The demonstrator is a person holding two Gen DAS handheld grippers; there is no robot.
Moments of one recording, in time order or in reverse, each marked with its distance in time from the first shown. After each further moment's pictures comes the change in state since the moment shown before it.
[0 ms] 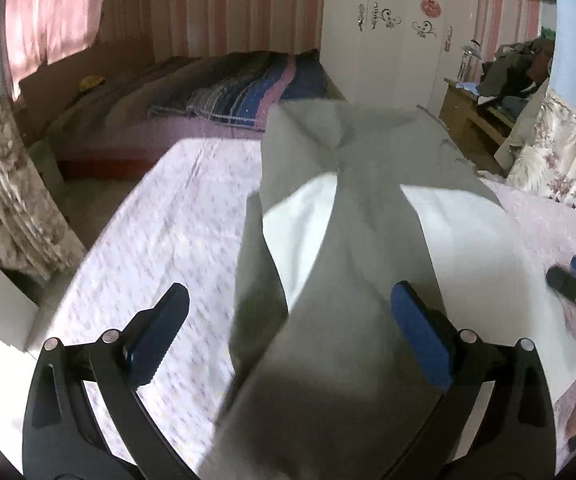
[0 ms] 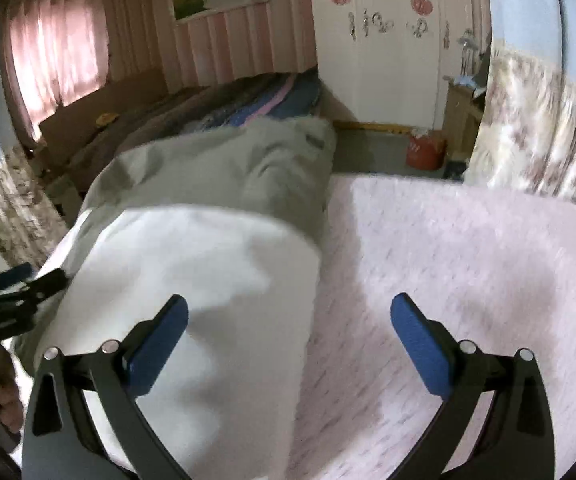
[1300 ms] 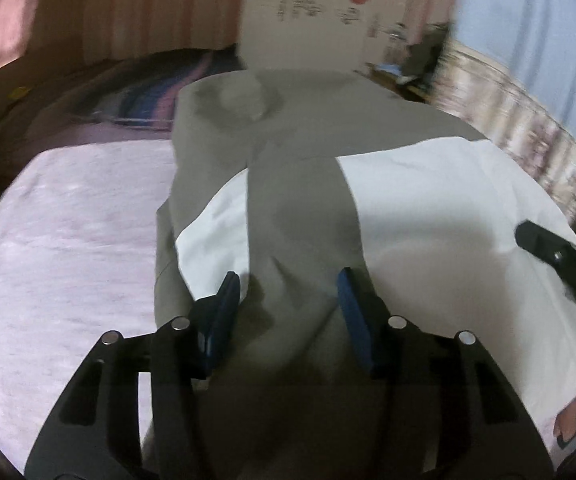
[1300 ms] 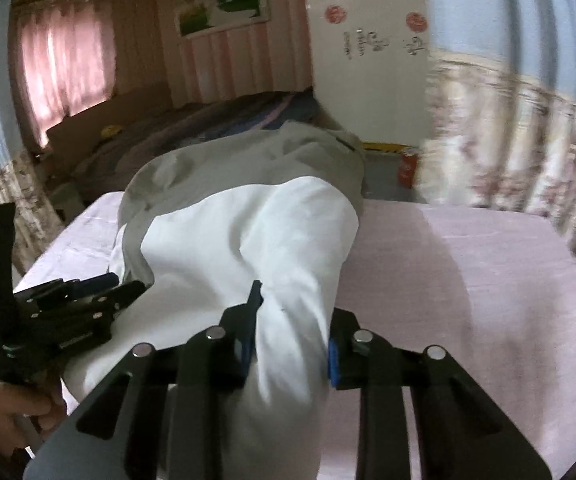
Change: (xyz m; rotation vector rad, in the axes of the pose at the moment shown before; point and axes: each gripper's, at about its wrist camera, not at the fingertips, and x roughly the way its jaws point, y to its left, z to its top) left arm 0.024 -0.211 -0.014 0.120 0.022 -0.255; right arm -0.060 -0.153 0.011 -0.033 -0.105 -0.030
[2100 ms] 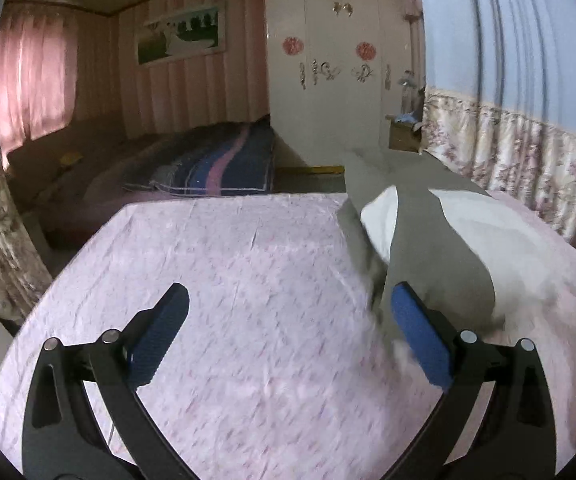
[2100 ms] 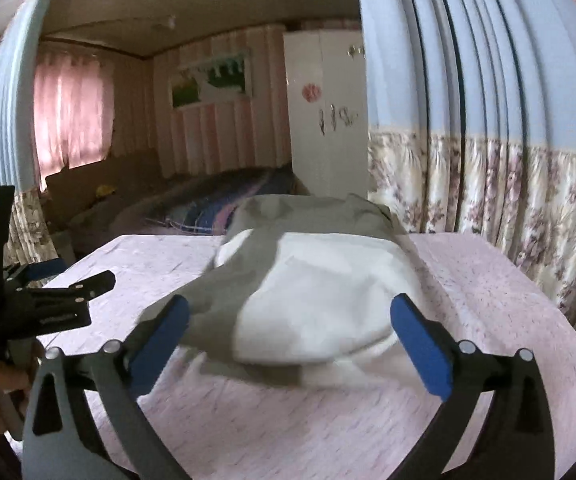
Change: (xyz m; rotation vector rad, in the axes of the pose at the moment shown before) left arm -0.154 0.004 -0.081 0.070 -0.266 0.208; right arm -0.155 0.060 -0.127 -0.007 -0.340 -0.037
